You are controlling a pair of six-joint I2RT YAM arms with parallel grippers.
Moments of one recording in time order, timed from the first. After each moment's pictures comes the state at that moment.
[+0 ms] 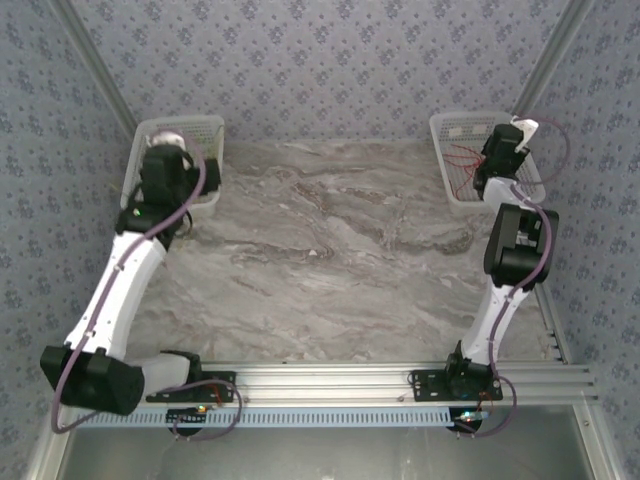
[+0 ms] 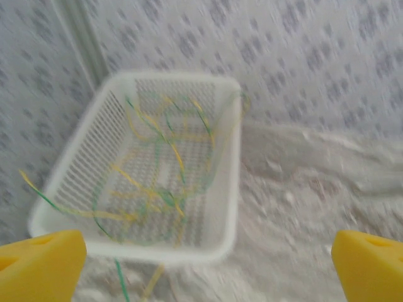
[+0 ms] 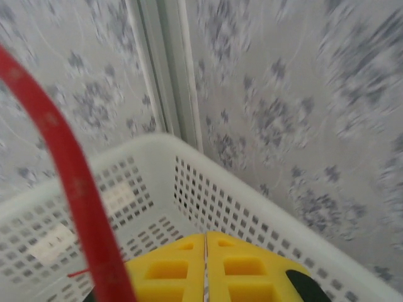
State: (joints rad) left arm -0.22 1.19 1.19 -0.46 -0.32 -0.18; right arm -0.22 2.07 1.53 0.28 0.43 0.19
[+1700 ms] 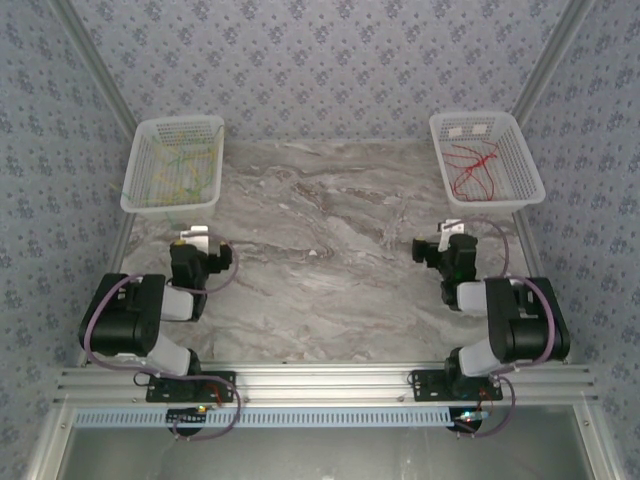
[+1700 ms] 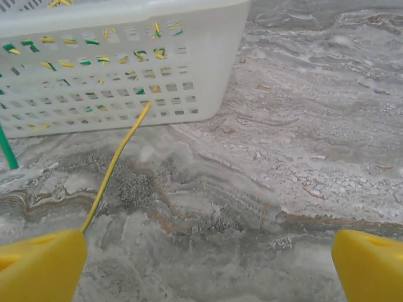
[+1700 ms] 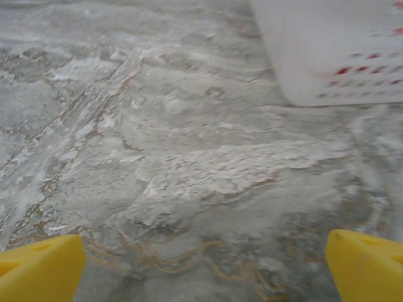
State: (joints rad) left arm -0.05 1.52 0.25 0.88 -0.12 0.03; right arm 0.00 1.50 0.33 0.67 0.03 -0.01
